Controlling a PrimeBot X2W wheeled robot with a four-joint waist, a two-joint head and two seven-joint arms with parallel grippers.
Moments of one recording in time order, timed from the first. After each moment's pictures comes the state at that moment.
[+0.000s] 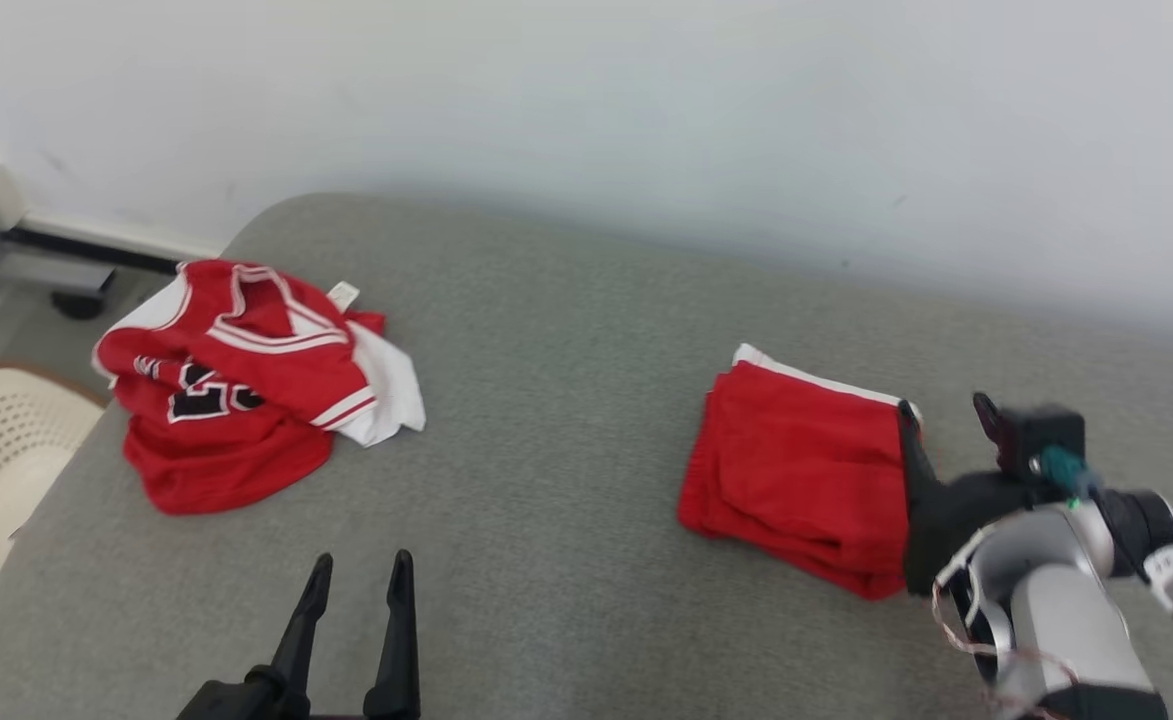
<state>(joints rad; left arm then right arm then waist) 0.00 0.15 -0.29 0.05 -0.44 0.05 -0.26 -0.45 -0.05 -0.13 0.55 -0.11 0.13 0.05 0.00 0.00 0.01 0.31</state>
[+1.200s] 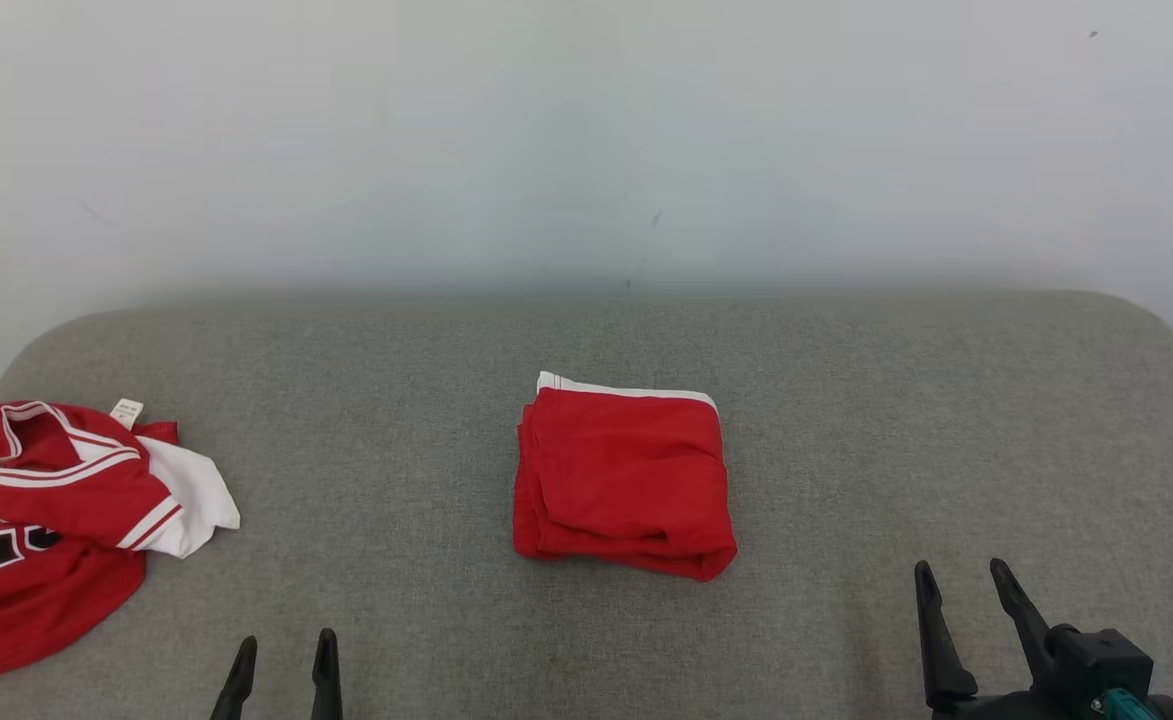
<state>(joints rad) 0.12 0.07 -0.03 0.12 -0.28 -0.11 -0.26 0.02 -0.05 -0.06 0.22 0.10 0.13 -0.15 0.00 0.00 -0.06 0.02</state>
